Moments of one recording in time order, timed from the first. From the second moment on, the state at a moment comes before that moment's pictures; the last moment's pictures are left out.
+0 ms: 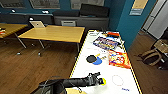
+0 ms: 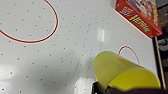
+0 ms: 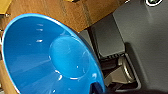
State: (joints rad) left arm 0.44 3.02 -1.69 1.08 0.85 -1.65; right arm -1.34 2.52 -1.84 -0.26 0.15 0.56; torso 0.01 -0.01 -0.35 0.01
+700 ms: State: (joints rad) left arm 0.35 2.63 -1.25 1.10 0.68 -1.45; right arm -1.35 2.51 -1.84 -0.26 0.15 0.56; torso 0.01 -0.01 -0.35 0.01
